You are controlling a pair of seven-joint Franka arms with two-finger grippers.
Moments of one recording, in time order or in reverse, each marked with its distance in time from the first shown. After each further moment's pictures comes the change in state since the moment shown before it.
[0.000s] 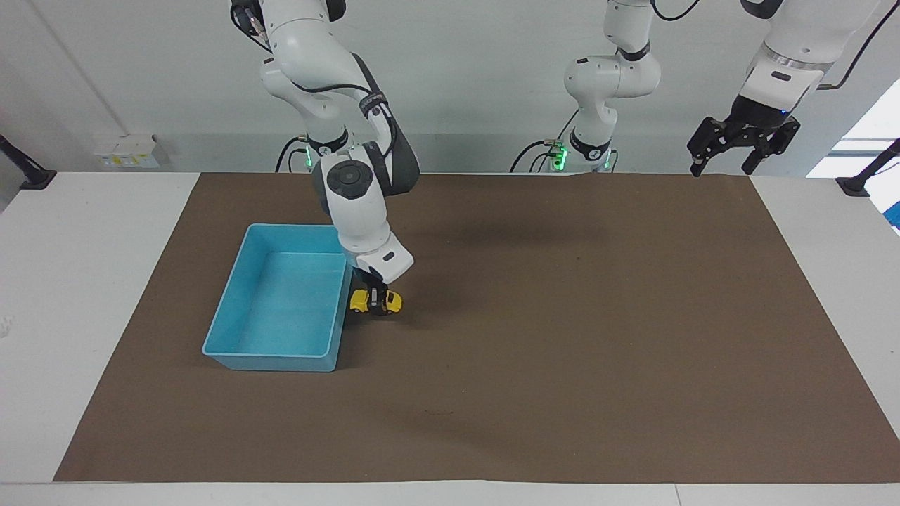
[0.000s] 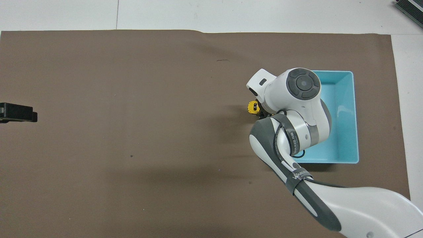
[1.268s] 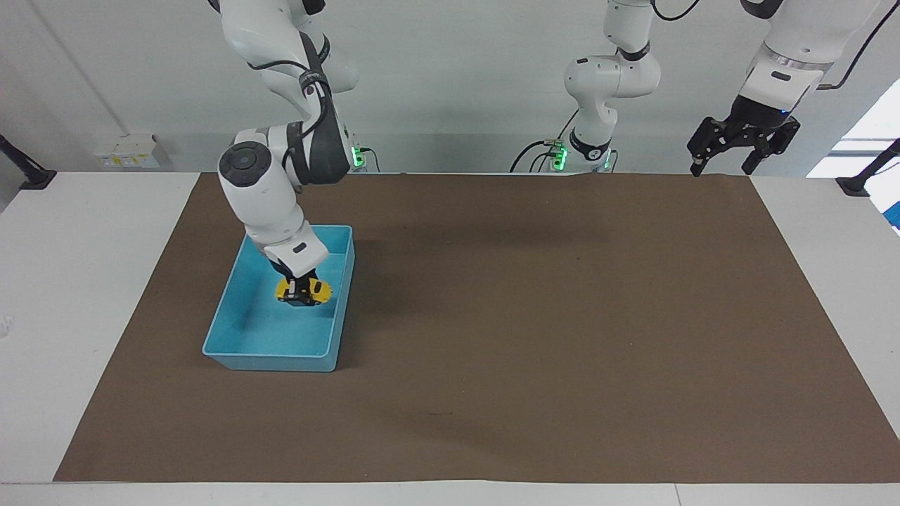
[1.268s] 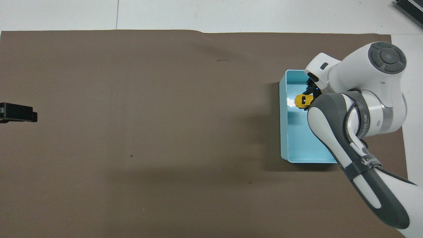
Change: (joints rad) left arm 0.000 0.000 0.000 0.000 0.000 0.000 0.000; right arm -0.235 -0.080 -0.007 0.025 0.001 -0.185 -0.230
